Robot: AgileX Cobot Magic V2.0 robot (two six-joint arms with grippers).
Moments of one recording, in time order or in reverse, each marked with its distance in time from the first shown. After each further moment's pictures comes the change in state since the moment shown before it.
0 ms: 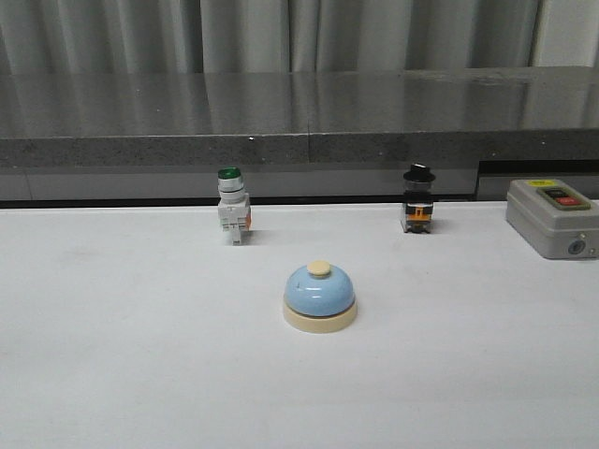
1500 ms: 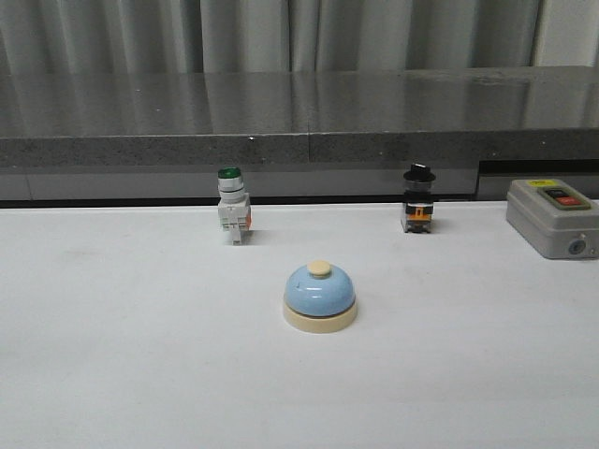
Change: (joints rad) left arm 0.000 0.000 0.000 0.000 0.000 0.000; right arm 0.035 0.733 -0.757 0.115 0.655 -0.016
